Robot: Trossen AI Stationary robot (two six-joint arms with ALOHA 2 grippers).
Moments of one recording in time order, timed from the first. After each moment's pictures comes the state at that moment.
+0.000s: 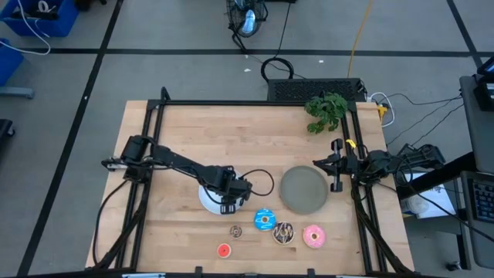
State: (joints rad) left arm -0.21 1.96 1.28 -0.69 -0.10 -0.24; right arm 0.22 0.06 0.02 0.24 0.26 -0.20
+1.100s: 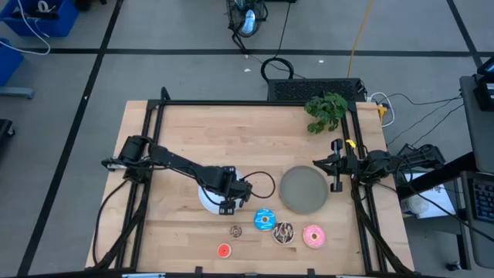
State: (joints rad) left arm -0.22 1.94 1.31 -0.73 -0.11 -0.18; right arm 0.22 0.06 0.02 0.24 0.26 -0.20
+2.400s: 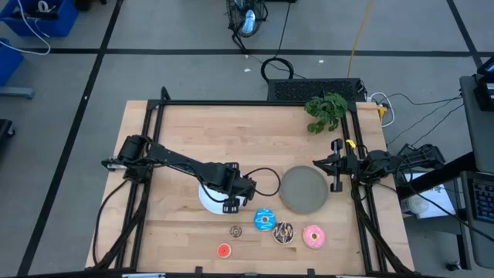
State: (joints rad) left arm -0.22 1.93 1.46 -0.87 -0.16 -0.19; right arm 0.22 0.06 0.02 0.24 0.26 -0.20
